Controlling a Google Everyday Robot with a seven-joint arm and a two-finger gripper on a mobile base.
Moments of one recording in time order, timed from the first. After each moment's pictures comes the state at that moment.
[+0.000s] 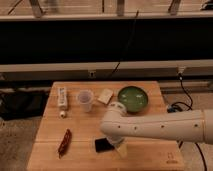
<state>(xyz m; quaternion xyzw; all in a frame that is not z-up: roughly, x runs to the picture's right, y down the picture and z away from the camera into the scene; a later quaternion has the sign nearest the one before) 0.049 0.295 0.731 -0.35 -0.07 -0.27 0.89</state>
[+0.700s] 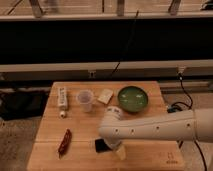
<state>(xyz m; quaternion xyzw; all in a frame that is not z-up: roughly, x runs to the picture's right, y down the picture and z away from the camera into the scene) 0.041 0.308 0.744 -0.35 -0.08 -0.31 0.88</state>
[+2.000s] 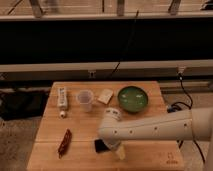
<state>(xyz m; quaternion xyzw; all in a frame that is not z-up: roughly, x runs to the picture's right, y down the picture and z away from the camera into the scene) 0.039 0.312 0.752 -0.34 -0.09 -0.33 0.88</state>
